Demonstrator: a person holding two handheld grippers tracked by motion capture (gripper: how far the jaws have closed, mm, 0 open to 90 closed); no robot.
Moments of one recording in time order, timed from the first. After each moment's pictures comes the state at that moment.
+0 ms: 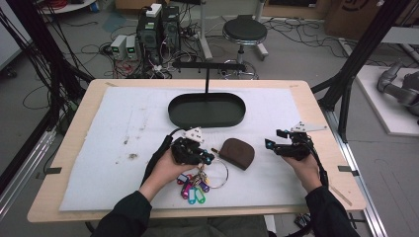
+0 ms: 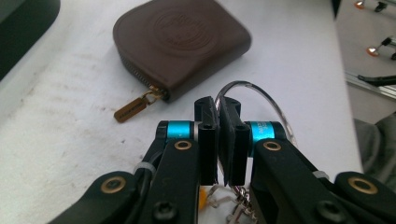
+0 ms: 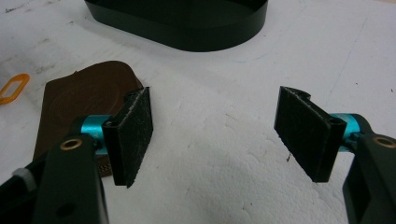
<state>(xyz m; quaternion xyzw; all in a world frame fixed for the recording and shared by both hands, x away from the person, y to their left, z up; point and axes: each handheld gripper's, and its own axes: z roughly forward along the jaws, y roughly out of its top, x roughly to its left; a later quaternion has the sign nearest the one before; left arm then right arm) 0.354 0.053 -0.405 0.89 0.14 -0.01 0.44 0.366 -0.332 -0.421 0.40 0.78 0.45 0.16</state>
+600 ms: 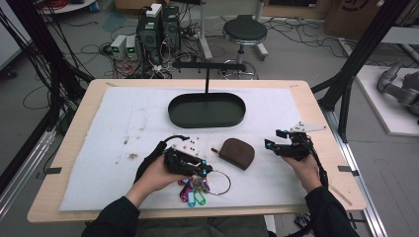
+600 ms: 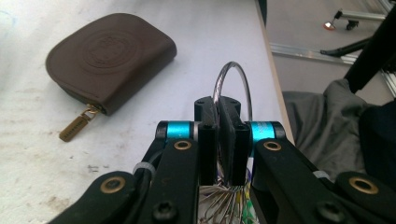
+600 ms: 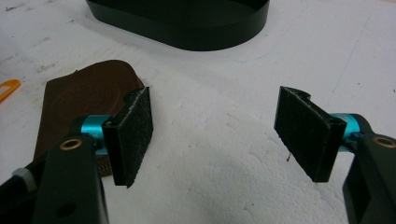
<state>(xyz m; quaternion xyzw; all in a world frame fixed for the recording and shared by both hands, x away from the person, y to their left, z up) 0.322 0.063 -0.391 0.89 0.04 -0.02 0.44 0.366 -0.331 -0.421 0.40 0.78 0.45 0.16</state>
